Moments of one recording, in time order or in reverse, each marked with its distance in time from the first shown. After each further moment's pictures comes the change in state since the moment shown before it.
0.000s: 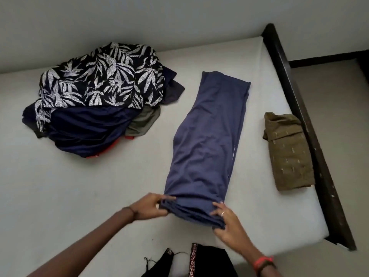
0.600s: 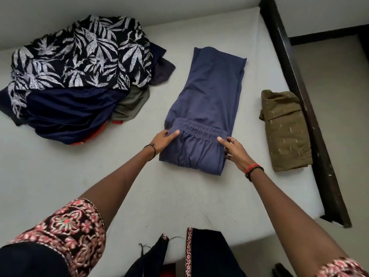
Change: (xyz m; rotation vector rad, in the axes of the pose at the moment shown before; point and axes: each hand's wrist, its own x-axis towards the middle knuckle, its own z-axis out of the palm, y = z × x) left_hand 0.128 0.048 -0.053 -0.488 0.403 -0.244; right_hand 0.148 0.001 -0.082 0.704 0.082 0.439
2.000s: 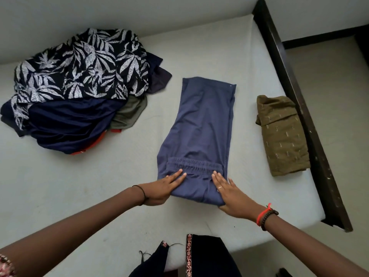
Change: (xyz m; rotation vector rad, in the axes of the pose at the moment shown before) left_hand -0.094 -0.033 0.011 1.041 -0.600 0.481; right_hand -0.083 0.061 -0.007 -1.511 -0.393 -0.374
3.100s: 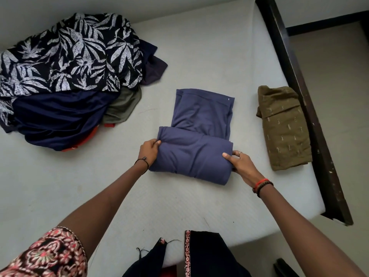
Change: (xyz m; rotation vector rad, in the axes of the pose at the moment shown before) left_hand 0.062 -0.054 -0.032 -0.812 0.768 -0.645; right_hand 0.052 0.055 -0.029 1.470 0.388 0.523
